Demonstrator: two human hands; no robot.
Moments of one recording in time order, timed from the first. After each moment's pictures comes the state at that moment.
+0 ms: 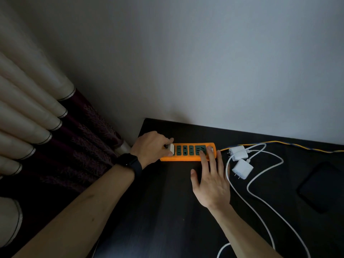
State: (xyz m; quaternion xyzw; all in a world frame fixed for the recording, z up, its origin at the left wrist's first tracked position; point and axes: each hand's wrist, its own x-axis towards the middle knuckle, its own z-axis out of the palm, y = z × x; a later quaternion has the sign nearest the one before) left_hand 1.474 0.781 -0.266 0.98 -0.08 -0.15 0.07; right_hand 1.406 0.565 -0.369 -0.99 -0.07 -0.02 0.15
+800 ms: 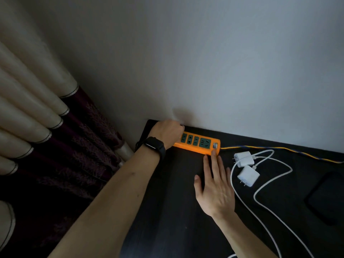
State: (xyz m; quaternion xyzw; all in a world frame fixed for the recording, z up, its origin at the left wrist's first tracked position) left_hand 1.526 0.757 -0.261 0.98 -0.15 -0.07 -0.13; right_hand 1.405 0.566 -0.376 -0.99 -0.09 -0.02 0.11
